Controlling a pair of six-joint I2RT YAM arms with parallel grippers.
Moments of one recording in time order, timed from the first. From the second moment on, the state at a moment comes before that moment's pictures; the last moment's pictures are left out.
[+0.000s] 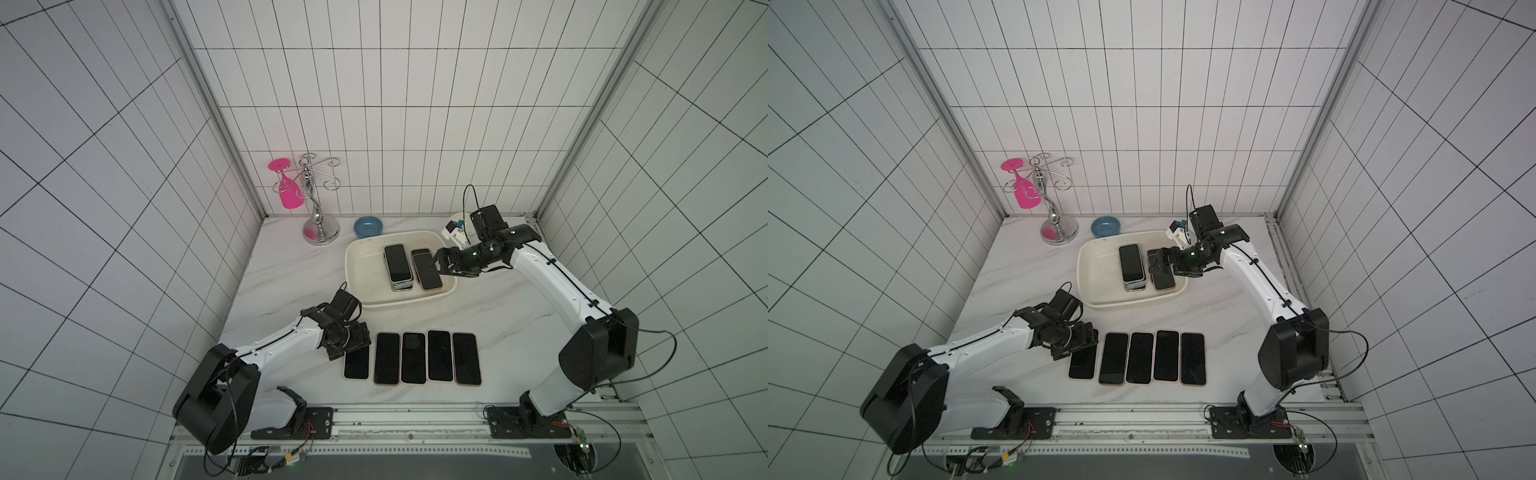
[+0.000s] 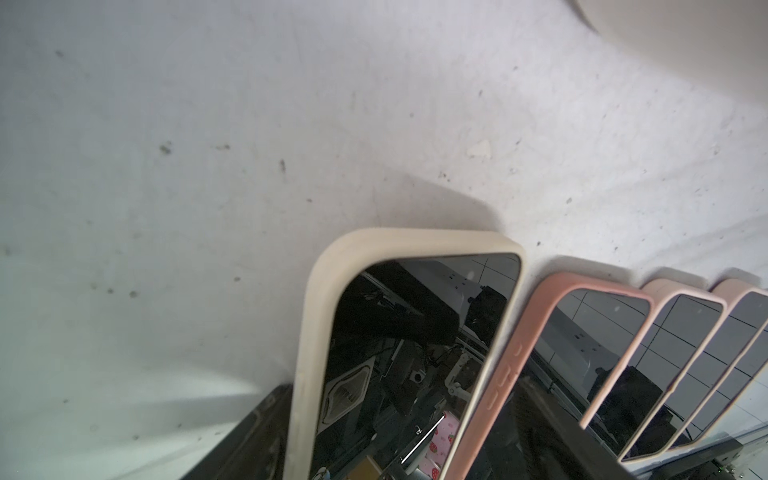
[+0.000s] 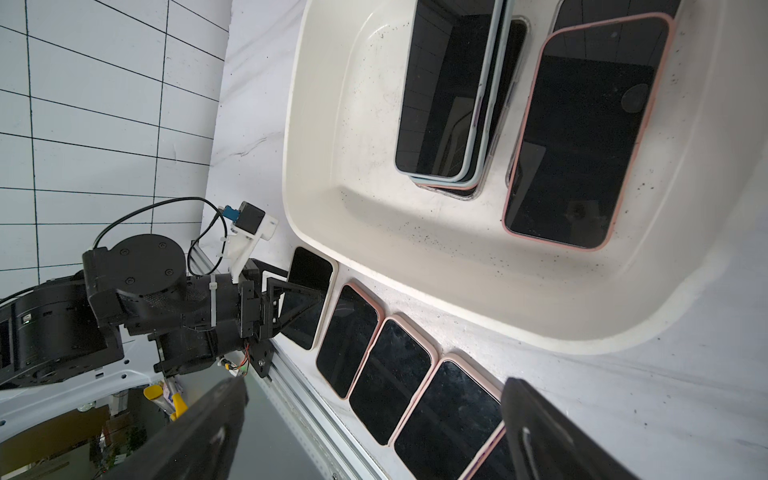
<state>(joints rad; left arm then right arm) -0.54 1.31 0.62 -0.59 0.21 -0.86 0.45 1.63 1.54 -1.00 -0.61 0.19</state>
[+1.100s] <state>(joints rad) -0.59 1.04 0.60 -0.76 -0.05 -1.03 0.47 1.66 1.53 -1.02 -0.56 0.18</state>
